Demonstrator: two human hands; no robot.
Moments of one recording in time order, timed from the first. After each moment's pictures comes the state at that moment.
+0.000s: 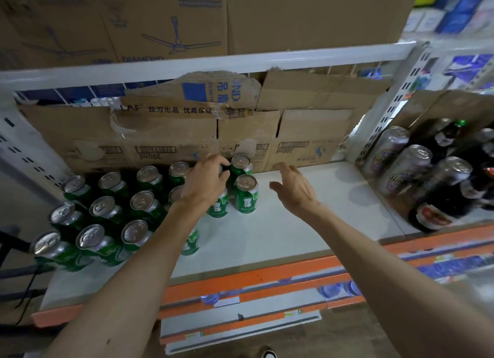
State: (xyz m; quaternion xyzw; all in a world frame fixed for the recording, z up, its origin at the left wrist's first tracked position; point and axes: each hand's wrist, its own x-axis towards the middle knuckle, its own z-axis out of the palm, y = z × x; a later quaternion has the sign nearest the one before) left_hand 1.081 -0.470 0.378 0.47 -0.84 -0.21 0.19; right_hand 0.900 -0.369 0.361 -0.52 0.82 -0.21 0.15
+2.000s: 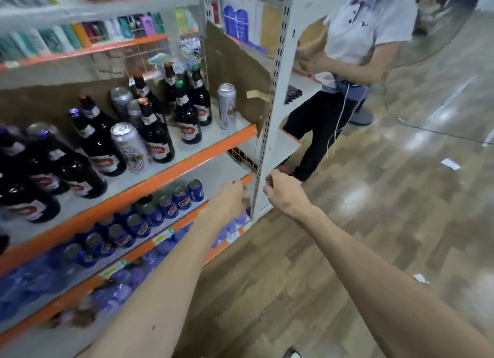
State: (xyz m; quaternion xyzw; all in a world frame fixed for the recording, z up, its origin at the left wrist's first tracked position) left_hand 0.215 0.218 0.312 0.19 -0.95 -0.25 -0.06; right_hand 0.144 0.362 0.356 -0.28 0.93 -0.20 0.13
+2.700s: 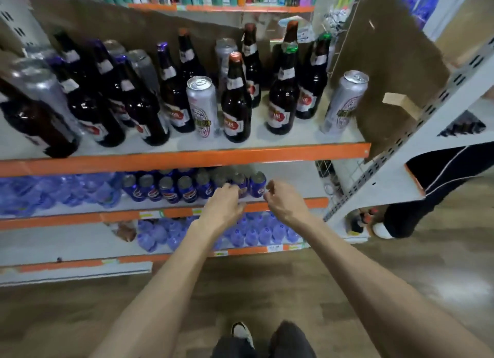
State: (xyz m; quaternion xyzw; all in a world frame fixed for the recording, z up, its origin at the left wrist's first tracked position) left_hand 0.227 0.127 0.210 0.49 -0.83 -0.25 0.00; right_hand 0.076 0.191 0.233 -0.52 0.80 -0.16 0.25
